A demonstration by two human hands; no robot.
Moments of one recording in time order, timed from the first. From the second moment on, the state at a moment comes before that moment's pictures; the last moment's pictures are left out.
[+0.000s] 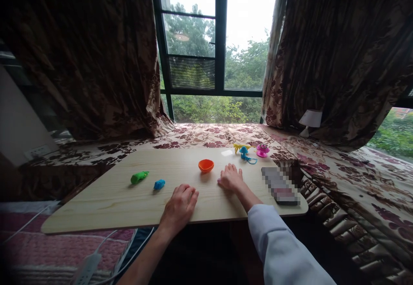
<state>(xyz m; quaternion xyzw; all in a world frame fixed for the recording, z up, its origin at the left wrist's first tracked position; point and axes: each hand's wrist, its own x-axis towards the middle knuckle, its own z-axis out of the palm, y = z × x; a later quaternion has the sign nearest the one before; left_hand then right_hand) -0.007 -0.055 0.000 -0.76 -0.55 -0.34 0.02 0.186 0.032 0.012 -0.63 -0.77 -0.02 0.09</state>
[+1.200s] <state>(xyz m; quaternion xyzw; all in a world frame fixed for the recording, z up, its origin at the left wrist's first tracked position) -0.007 -0.054 -0.002 -0.76 -0.55 -0.33 0.02 0.175 0.016 0.001 -0.62 -0.77 -0.04 0.15</state>
